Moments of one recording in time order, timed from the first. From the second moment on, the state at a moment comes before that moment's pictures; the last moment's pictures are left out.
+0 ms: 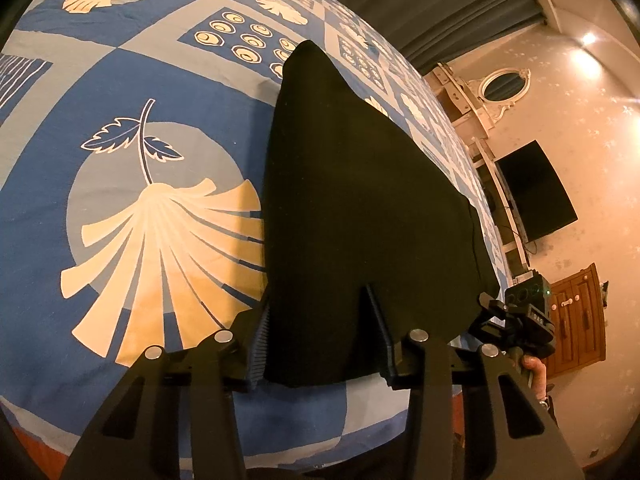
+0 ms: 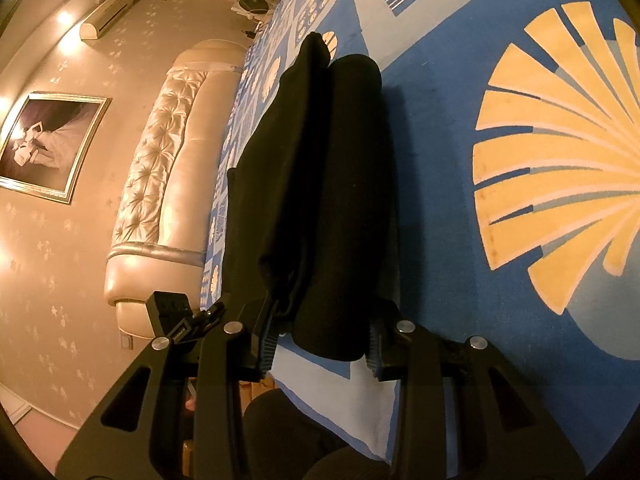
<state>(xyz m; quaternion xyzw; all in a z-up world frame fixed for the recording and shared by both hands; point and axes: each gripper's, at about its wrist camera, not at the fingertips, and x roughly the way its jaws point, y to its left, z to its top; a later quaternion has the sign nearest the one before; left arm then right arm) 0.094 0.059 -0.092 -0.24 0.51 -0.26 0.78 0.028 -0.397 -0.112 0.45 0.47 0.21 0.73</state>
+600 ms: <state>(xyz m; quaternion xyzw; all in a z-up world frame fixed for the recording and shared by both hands) 0.092 0.061 -0.092 -0.24 0.51 -0.26 0.78 0.026 -0.398 -0.110 0.45 0.47 0.22 0.73</state>
